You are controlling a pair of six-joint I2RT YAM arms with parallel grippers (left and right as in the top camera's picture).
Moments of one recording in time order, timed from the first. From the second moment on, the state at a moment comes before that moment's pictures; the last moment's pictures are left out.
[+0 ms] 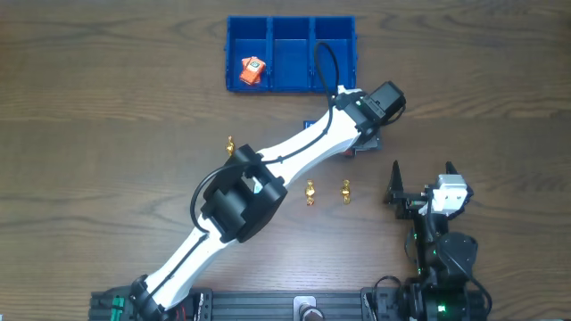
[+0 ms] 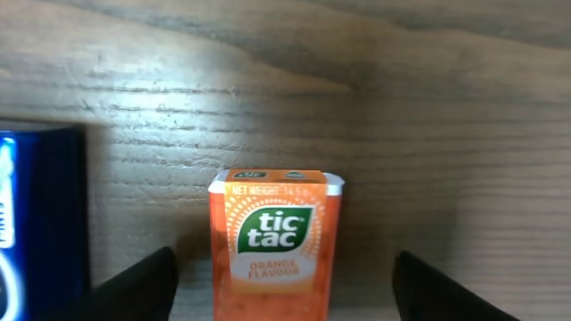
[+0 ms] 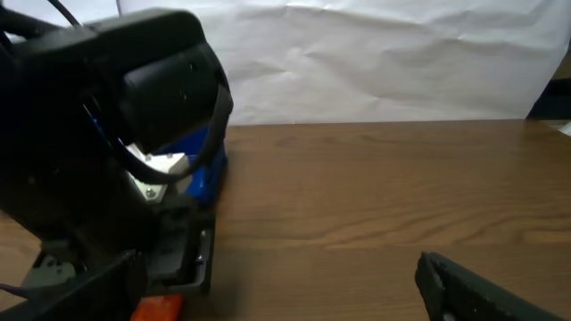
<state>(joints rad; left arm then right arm) -0.89 2.48 2.11 -0.96 -0.13 -0.93 0.01 0.01 0.01 -0.08 0.03 0.03</state>
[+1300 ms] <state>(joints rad) -0.39 2.24 2.12 -0.94 -0.18 -0.44 0.01 0.01 0.01 -0.08 0.03 0.03</state>
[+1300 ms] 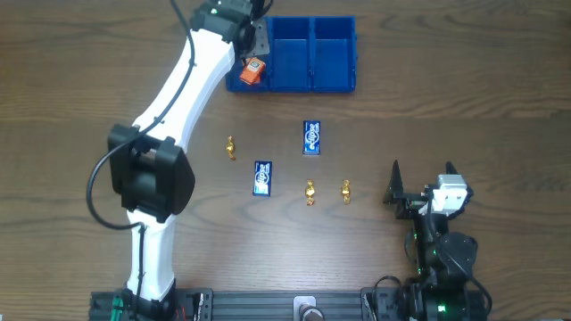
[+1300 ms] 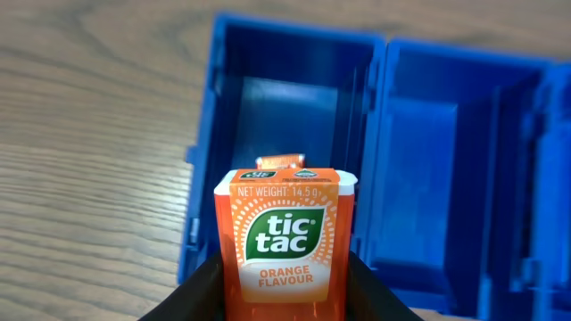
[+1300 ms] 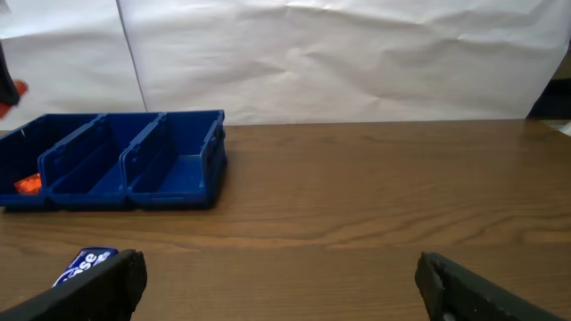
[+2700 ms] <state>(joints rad) -0.07 0.41 0.50 -0.24 -0.12 -0.24 0.01 0.01 0.01 -0.08 0.03 0.03</state>
